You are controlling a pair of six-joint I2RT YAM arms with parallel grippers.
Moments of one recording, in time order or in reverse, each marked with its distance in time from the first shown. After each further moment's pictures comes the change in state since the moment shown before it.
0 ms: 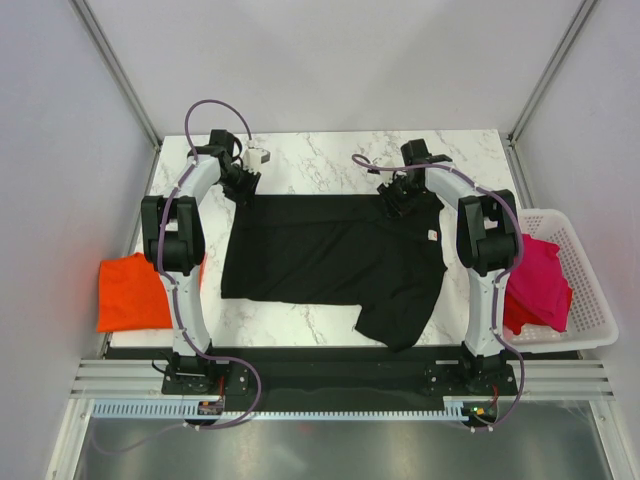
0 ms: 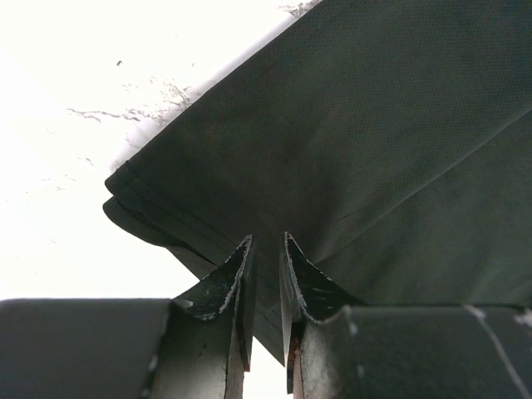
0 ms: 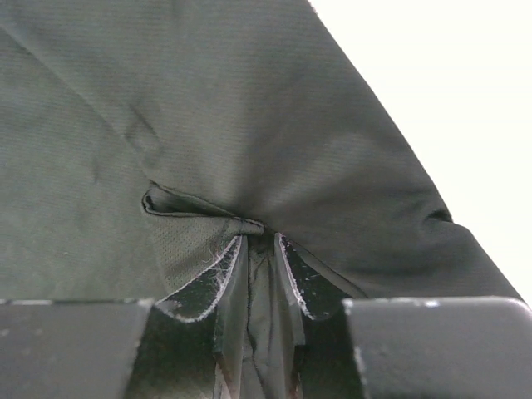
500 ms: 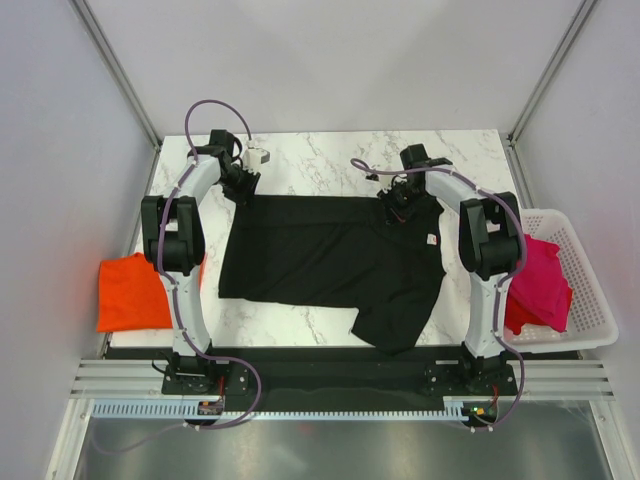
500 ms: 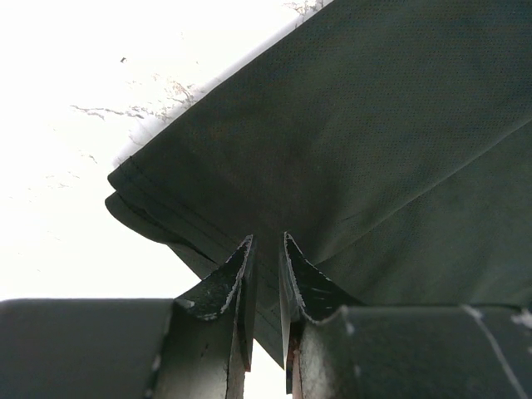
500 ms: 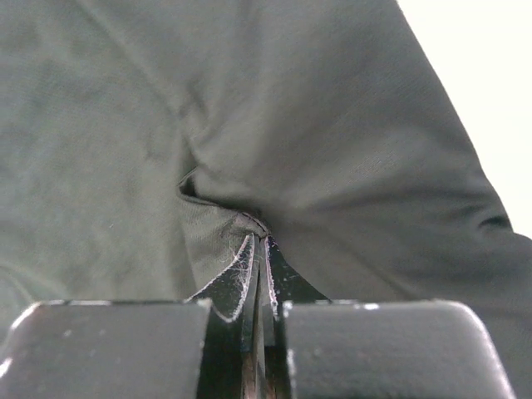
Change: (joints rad) left arm 0.000 0.000 0.000 0.000 -0.012 0.000; right arm 0.011 -0.039 -0.056 -0.049 -0.069 0.000
